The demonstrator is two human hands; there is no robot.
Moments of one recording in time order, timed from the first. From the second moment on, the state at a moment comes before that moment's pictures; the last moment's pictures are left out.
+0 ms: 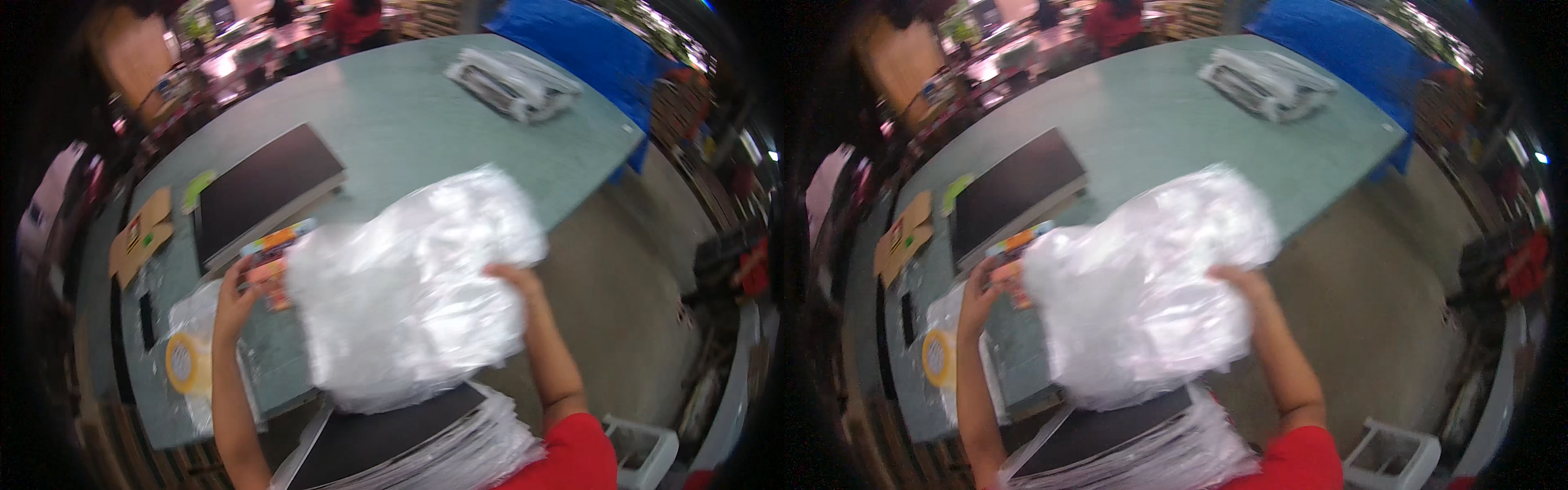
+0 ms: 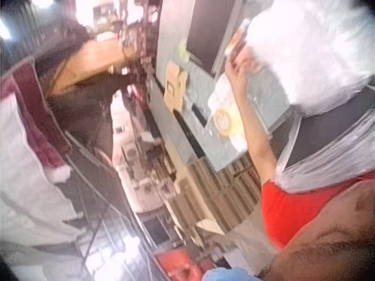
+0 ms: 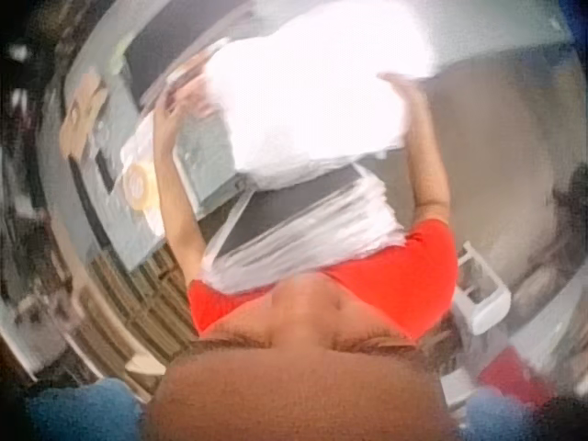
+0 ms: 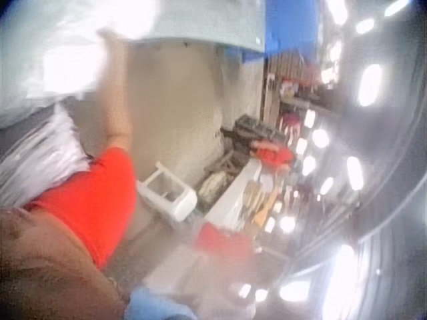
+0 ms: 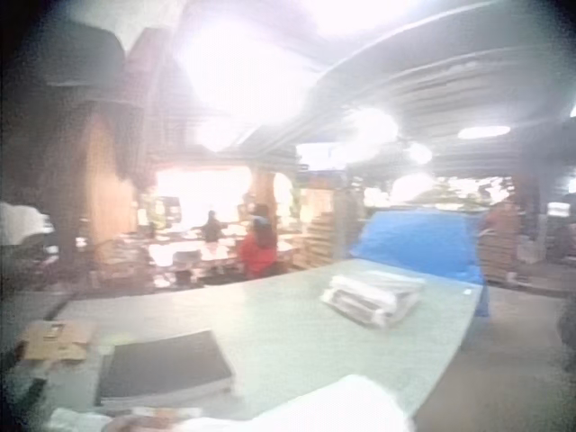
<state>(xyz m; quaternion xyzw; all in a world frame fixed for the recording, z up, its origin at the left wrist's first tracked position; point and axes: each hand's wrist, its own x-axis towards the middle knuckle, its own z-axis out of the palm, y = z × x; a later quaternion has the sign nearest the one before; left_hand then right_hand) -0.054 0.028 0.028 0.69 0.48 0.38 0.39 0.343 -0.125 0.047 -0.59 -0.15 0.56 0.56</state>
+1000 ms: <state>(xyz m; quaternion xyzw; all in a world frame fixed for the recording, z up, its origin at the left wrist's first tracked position) -0.033 0.018 0.053 0.84 0.49 0.22 0.00 0.121 -0.049 -0.002 -0.22 -0.85 0.39 0.28</state>
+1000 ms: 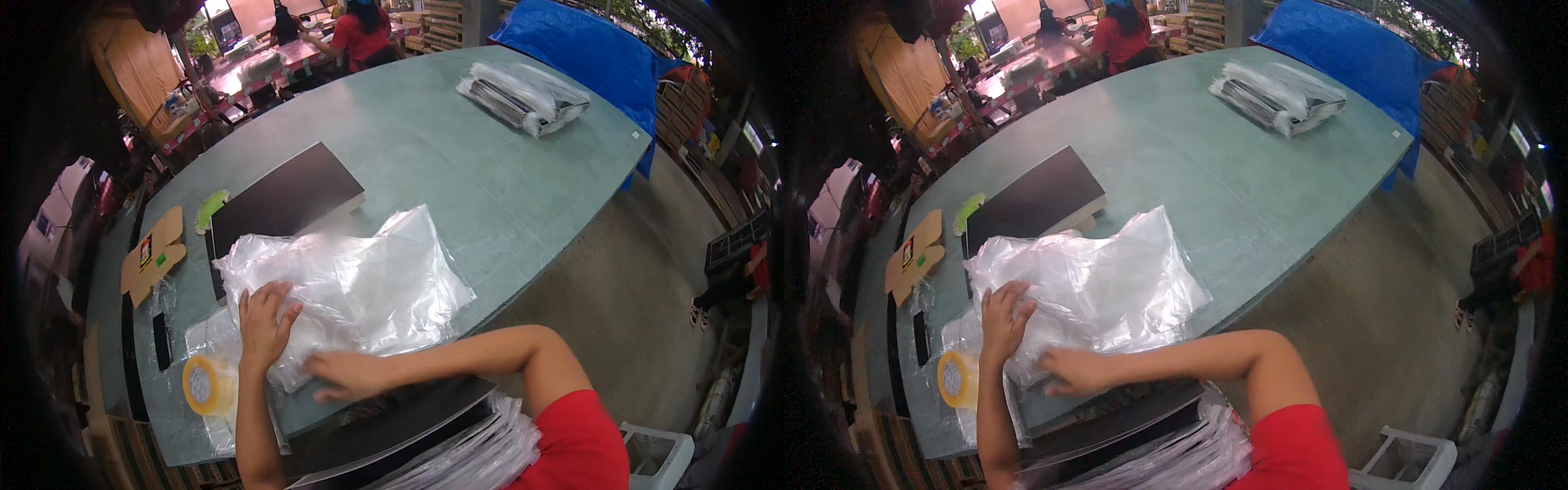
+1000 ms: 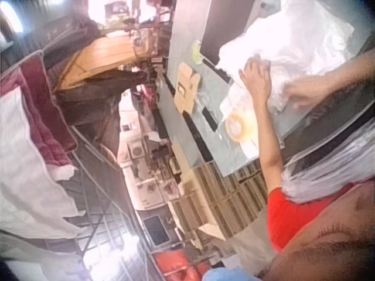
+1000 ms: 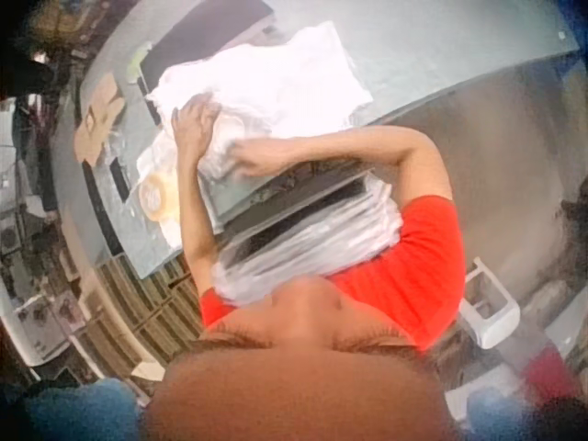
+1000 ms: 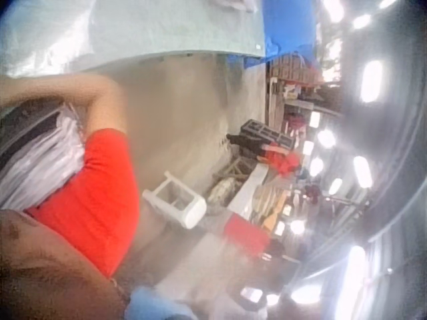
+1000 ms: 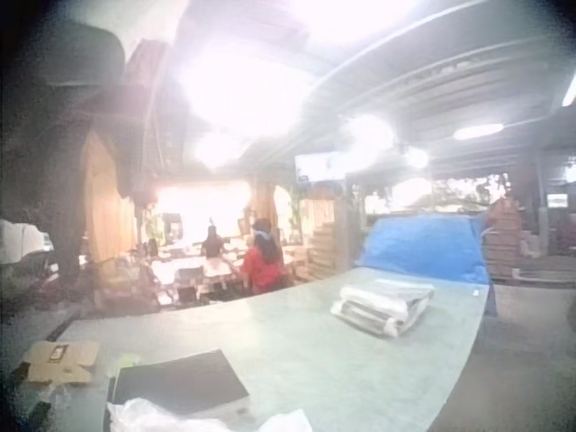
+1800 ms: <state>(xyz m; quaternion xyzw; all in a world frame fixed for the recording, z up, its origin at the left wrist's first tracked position) -0.031 0.051 0.063 0.81 0.52 0.11 0.24 0.176 -0.121 -0.032 0.00 -0.70 0.71 -0.10</state>
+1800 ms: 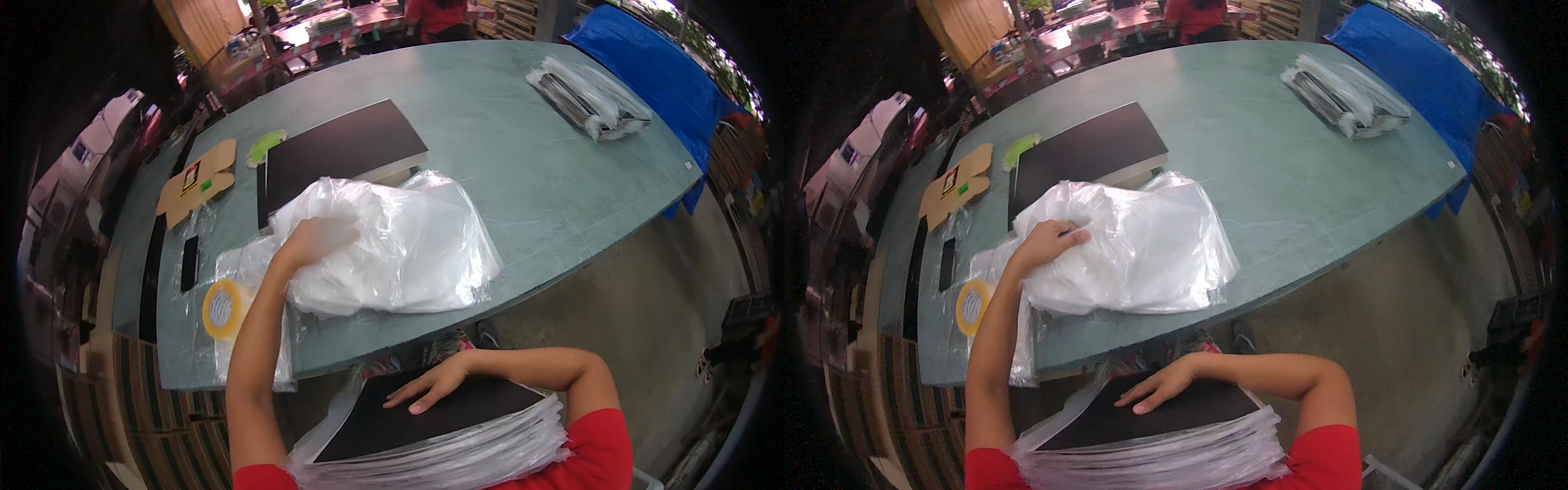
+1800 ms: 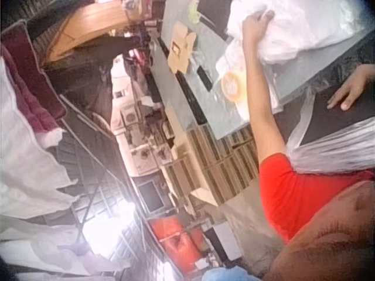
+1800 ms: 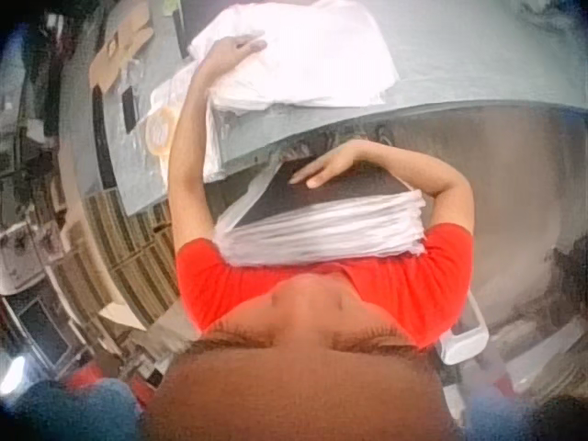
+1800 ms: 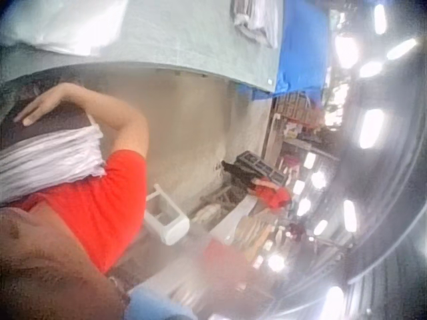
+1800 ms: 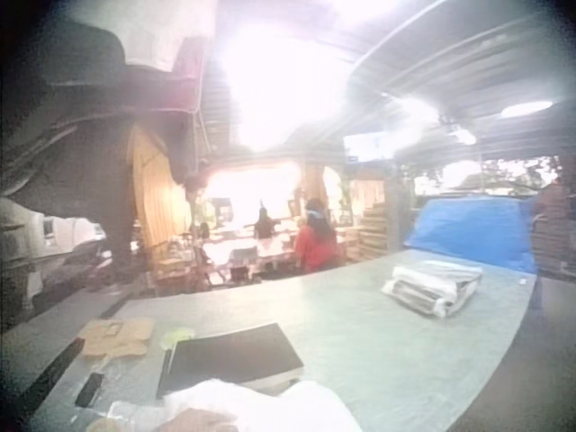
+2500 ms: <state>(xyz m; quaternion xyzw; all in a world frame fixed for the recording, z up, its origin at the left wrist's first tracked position) 0.030 0.022 0.044 0.78 0.46 0.43 0.04 0.230 -0.166 0.110 0.00 -0.83 0.56 0.00</state>
